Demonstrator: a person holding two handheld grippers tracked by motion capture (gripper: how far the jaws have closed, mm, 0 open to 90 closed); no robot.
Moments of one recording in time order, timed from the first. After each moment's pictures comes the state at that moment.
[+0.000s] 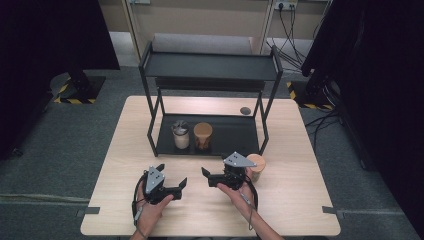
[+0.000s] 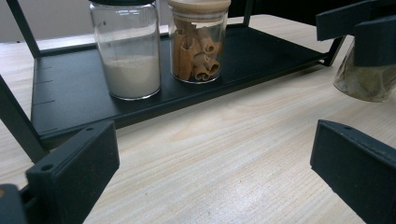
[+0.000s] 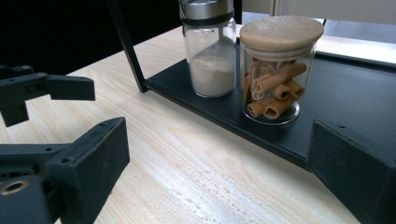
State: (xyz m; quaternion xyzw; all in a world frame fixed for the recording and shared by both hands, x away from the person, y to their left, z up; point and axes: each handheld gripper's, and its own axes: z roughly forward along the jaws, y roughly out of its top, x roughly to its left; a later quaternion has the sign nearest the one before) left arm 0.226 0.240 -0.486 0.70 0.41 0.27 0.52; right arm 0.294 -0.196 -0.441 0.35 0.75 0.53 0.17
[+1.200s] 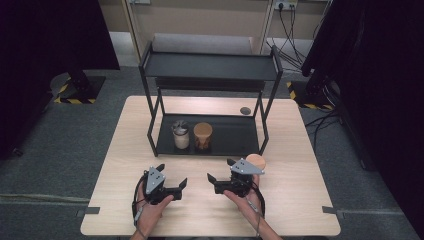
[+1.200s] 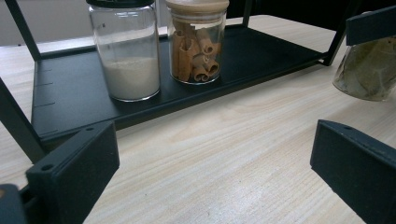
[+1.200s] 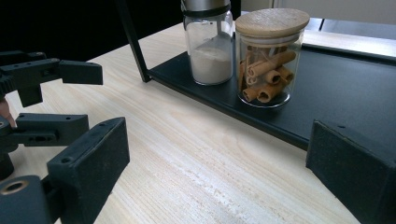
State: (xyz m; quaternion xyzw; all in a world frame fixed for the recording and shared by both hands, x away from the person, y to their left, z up) left arm 0.225 0.239 -0.487 0.70 0.41 0.28 0.52; right arm 0.274 -0.214 -0.443 0.35 0.75 0.53 0.17
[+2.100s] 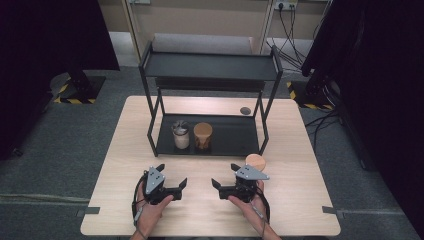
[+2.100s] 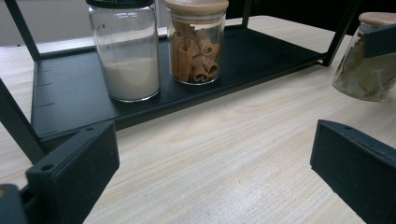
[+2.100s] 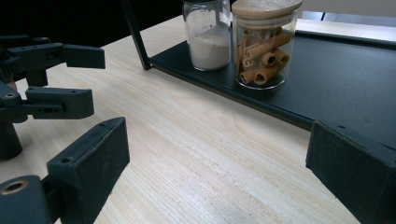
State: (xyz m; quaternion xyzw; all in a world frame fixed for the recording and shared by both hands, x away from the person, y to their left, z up) left arm 0.225 0.240 -0.487 0.70 0.40 0.28 0.52; right arm 0.262 -0.228 -0.448 0.36 0.75 0.53 0.17
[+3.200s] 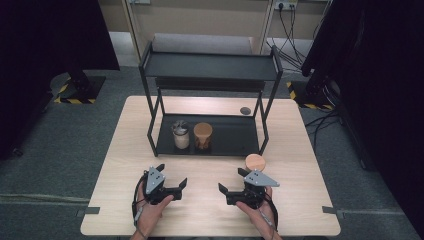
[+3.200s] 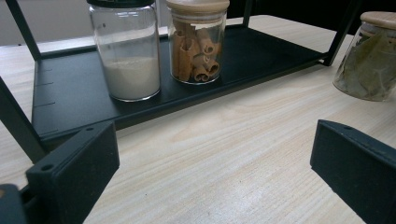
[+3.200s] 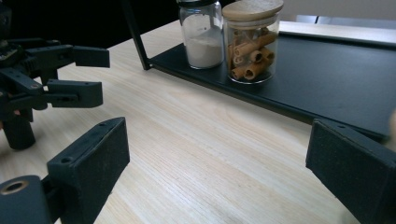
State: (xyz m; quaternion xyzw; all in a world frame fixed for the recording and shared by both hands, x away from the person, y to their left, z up) left arm 0.225 0.239 -0.487 0.70 0.41 0.28 0.52; right arm 0.241 -0.249 -0.448 0.36 0.74 0.53 0.18
